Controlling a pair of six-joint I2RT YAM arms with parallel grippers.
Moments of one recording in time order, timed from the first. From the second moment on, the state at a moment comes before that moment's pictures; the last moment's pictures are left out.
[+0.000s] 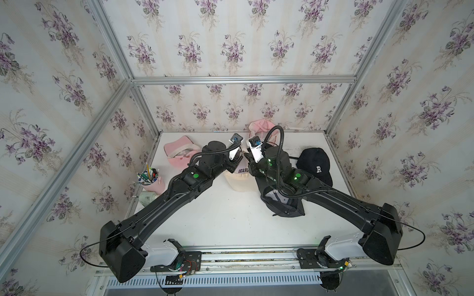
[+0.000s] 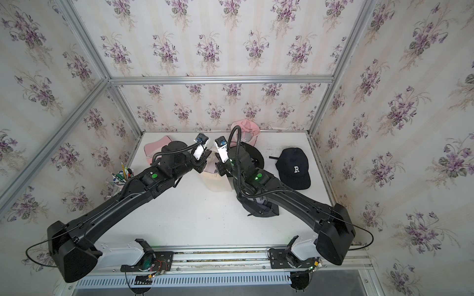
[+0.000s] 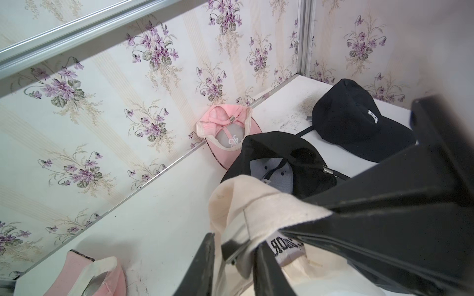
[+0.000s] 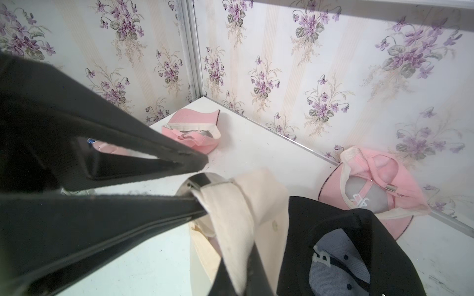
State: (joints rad) left arm -0.63 1.30 1.19 -0.26 -0.11 0.19; right arm 0.84 1.41 1.16 -0.06 0.14 0.02
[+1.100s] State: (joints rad) left arm -0.63 1.27 1.25 -0.31 0.01 0.02; right arm 0.81 1.32 0.98 0.27 0.09 0.01
